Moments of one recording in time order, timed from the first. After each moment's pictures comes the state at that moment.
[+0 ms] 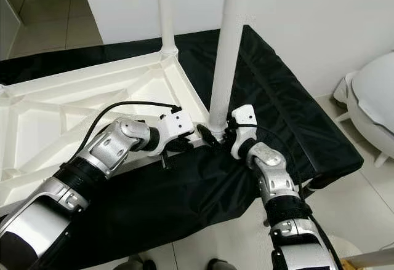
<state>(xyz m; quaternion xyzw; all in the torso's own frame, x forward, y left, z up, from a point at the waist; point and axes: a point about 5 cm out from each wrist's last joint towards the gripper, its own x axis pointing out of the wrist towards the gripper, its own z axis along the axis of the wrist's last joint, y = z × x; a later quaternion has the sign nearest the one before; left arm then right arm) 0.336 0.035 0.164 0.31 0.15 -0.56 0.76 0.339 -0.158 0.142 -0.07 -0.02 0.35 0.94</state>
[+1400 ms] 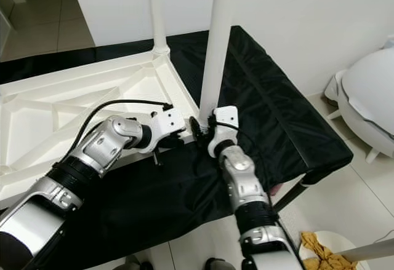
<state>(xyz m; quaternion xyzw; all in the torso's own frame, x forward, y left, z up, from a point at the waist) 0.340 0.043 0.162 0.32 0.15 -0.54 0.76 0.342 -0.107 0.136 0.00 -0.03 0.12 0.99</state>
